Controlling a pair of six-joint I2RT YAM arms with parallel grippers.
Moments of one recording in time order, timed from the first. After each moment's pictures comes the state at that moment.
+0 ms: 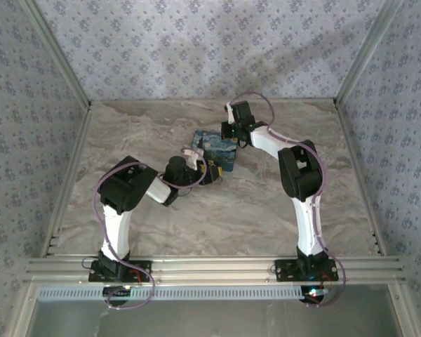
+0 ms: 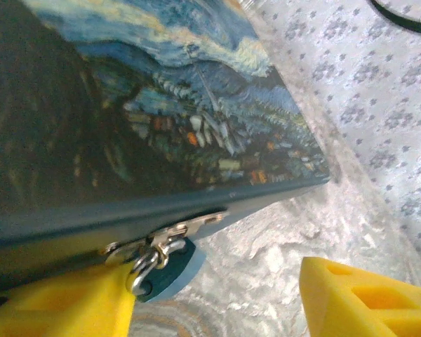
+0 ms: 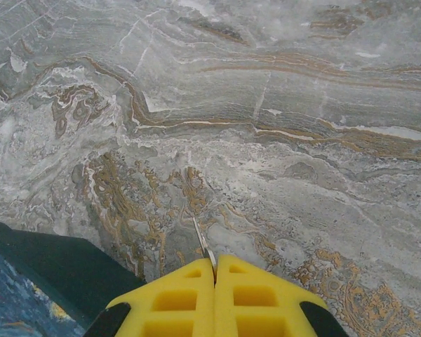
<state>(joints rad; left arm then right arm) -0.59 2.05 0.74 1.04 0.46 -0.68 0.41 2.19 1.65 -0.18 -0.09 0.21</state>
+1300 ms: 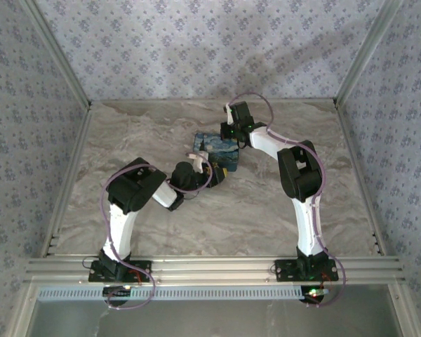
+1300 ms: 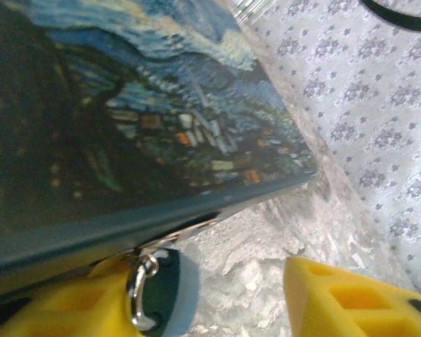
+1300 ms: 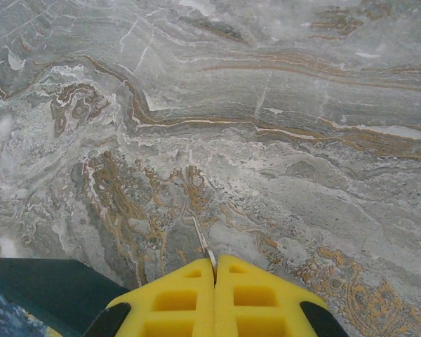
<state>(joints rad) -0.67 2.11 0.75 1.14 0.34 -0.77 0.43 2.19 1.64 -0.17 -0.07 0.21</state>
